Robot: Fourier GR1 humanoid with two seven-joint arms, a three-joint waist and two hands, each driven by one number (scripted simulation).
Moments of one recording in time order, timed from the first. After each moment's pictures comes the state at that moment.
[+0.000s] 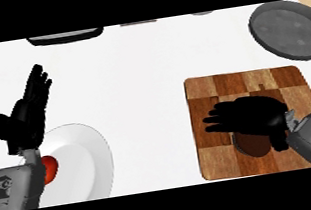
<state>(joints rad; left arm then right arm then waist) -0.24 0.22 0.05 -1.45 0.05 0.10 0.07 -0.39 -0.59 0.58 -1.45 1.02 0.51 -0.57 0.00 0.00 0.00</state>
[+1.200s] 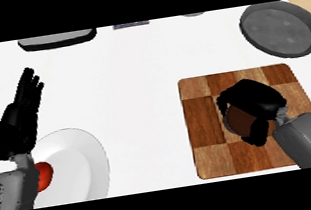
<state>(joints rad) -0.22 0.22 0.10 -1.48 0.04 0.09 0.09 -0.32 -0.35 0.29 -1.37 1.02 0.43 -0.23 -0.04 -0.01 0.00</state>
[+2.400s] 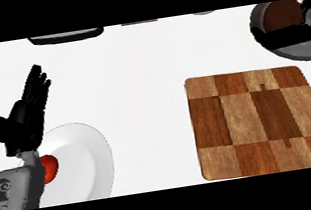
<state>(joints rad) -0.23 0.20 0.08 -1.48 0.02 0.07 0.08 -0.64 -0.23 -0.33 -1.44 0.82 0.16 0.24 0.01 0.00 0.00</state>
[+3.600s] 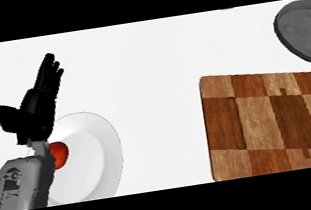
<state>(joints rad) -0.30 0.17 0.04 -1.48 0.01 0.06 0.09 -0.84 -0.63 -0.59 -0.40 0.87 -0.30 -0.27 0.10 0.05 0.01</state>
